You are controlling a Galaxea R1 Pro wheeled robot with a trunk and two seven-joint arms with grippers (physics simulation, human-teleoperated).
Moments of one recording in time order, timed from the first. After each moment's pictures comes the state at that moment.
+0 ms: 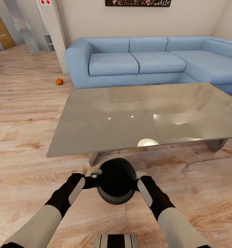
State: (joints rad) left arm -0.70 -0.02 -0.28 -0.78 0.44 0.73 0.05; right arm -0.69 0.16 0.15 -0.73 -0.35 0.67 -0.26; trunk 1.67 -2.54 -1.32
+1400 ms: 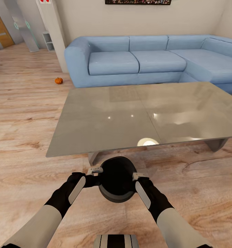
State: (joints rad) left arm -0.70 -0.02 -0.29 -0.82 0.47 0.73 0.04; right arm -0.69 0.16 0.22 -0.71 -0.35 0.67 -0.22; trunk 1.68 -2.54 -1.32
